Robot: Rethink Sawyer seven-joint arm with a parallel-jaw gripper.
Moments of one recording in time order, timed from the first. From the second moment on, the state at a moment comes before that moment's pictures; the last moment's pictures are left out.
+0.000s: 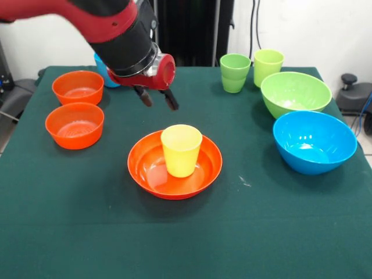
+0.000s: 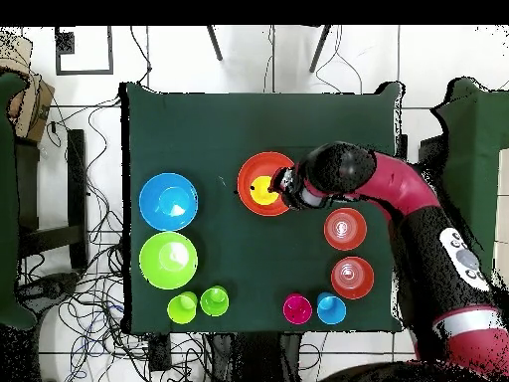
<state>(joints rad) -0.75 -0.54 0.52 1.51 -0.26 0.97 2.01</state>
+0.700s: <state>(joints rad) -0.69 -0.68 0.50 1.65 -0.39 0.63 2.01</state>
